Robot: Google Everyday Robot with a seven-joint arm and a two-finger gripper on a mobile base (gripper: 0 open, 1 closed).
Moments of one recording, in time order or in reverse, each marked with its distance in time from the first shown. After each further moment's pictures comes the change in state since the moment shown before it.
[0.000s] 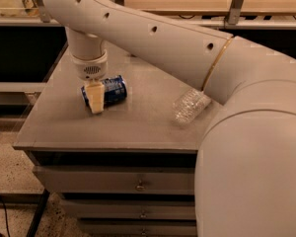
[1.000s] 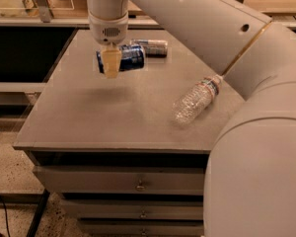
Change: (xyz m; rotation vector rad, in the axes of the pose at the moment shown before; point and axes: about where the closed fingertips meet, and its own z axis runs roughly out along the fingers) arm 0.044 -0.020 -0.087 0.086 -0.003 0.058
